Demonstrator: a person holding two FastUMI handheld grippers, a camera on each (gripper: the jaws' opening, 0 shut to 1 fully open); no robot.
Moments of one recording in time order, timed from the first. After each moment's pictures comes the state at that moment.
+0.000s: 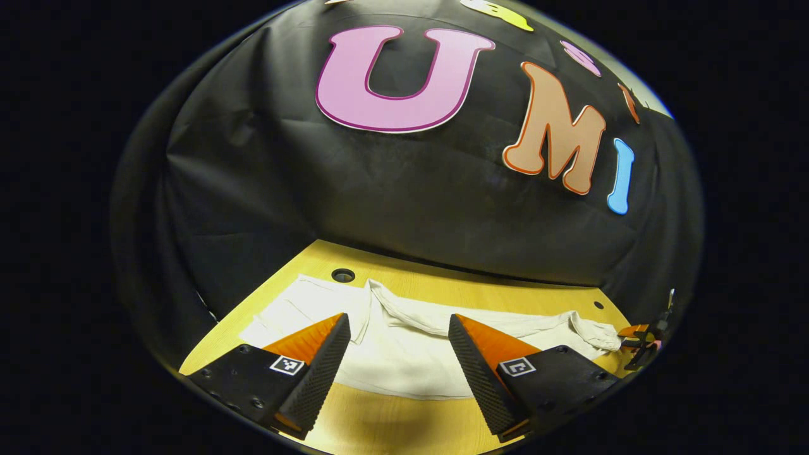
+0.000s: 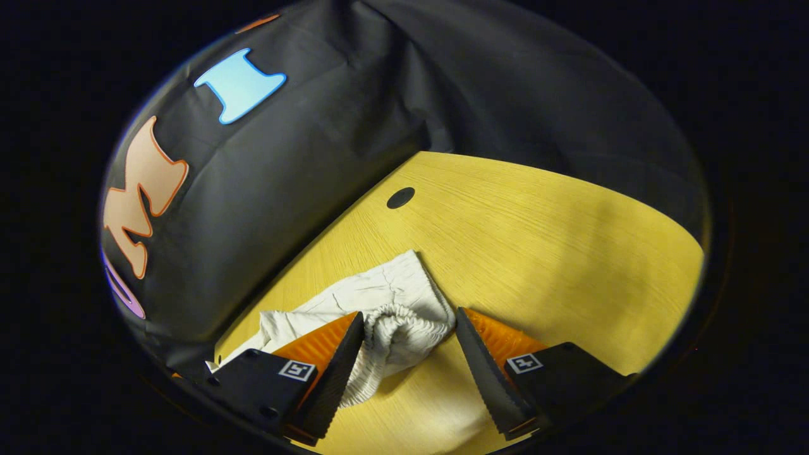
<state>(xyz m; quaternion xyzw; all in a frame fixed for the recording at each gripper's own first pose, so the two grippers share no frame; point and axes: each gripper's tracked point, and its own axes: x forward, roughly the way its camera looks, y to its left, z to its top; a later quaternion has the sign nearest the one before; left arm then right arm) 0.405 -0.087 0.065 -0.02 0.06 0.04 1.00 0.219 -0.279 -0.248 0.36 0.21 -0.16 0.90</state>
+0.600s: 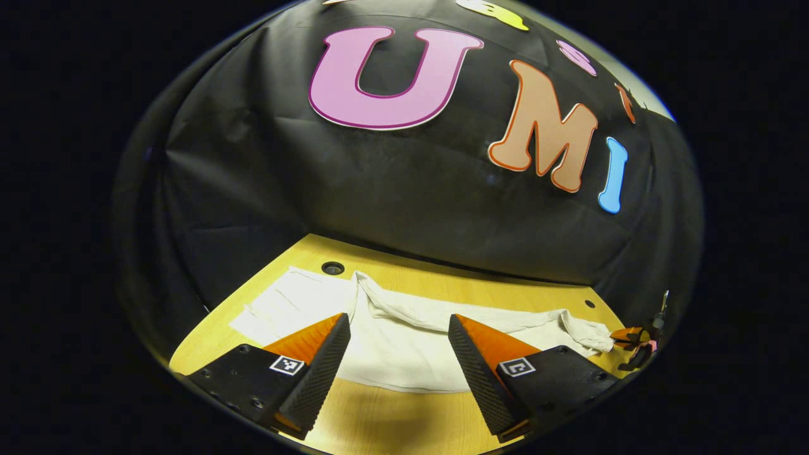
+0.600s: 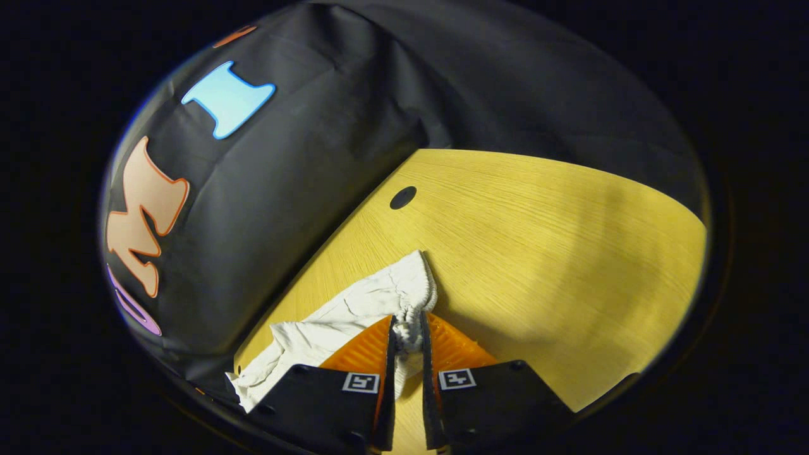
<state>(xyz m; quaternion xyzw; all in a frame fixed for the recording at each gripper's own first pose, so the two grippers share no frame) 0.395 -0.107 0.052 -0.03 0.07 0.03 1.00 0.229 -0.271 -0.248 0.38 0.21 -0.15 0.89</state>
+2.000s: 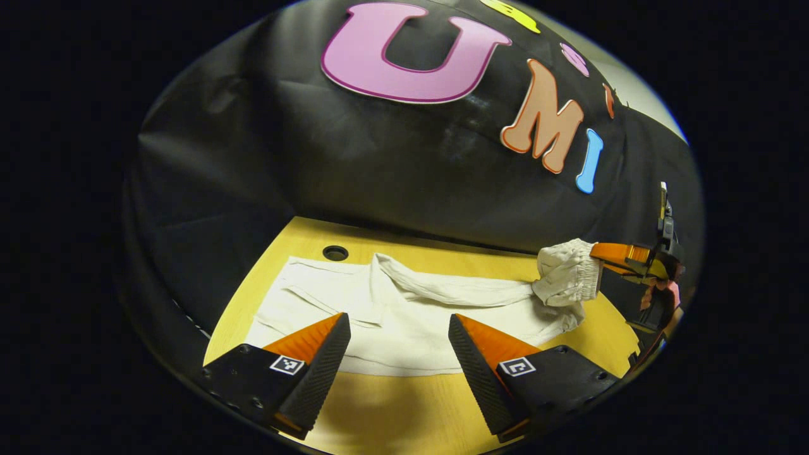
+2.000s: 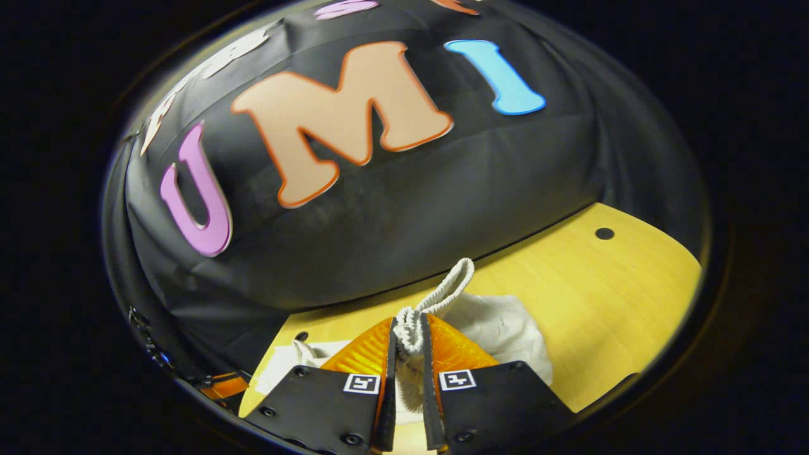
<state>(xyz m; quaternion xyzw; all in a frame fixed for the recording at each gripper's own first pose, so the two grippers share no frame) 0.398 -0.010 0.030 -0.03 0.12 -0.08 0.99 0.253 0.101 -0.079 0.20 0.14 0.03 0.97</state>
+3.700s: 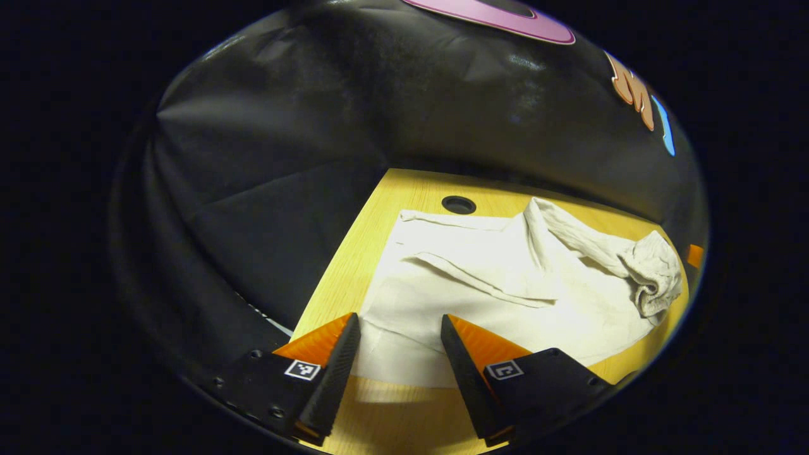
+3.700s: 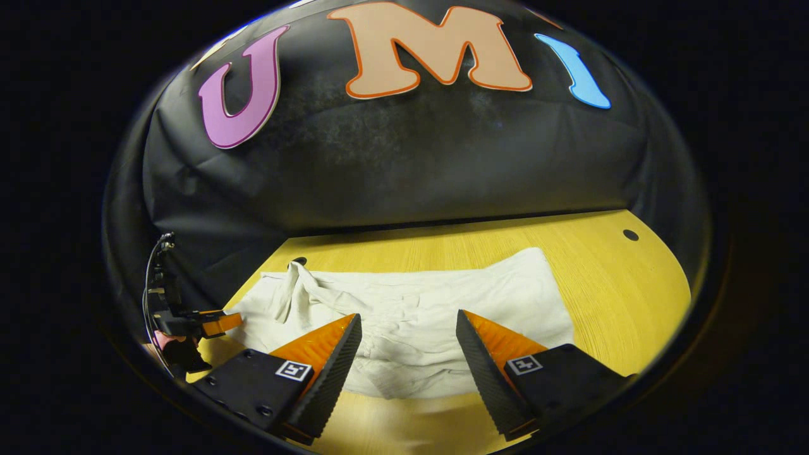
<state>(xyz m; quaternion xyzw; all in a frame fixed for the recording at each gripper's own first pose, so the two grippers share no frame) 0.463 0.149 -0.056 0.04 0.22 0.10 0.97 0.220 0.148 -0.124 0.08 0.22 0.05 0.97</state>
